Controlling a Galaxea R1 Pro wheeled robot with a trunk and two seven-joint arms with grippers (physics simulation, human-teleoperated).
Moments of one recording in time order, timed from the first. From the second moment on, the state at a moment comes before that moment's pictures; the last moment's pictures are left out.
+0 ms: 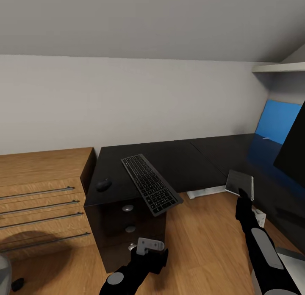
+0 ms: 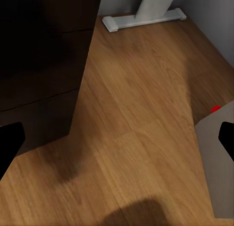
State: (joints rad) left arm -0.16 0.04 -0.74 -1.55 0.60 0.46 0.44; right arm -0.42 -0.09 -0.29 -1.08 -1.46 -0.04 0.00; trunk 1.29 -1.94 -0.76
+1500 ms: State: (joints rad) left arm -0.16 0.04 -0.75 -1.55 0.60 0.46 0.44; right arm -0.42 -0.09 -0.29 -1.07 -1.46 -0.04 0.00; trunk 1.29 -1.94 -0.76
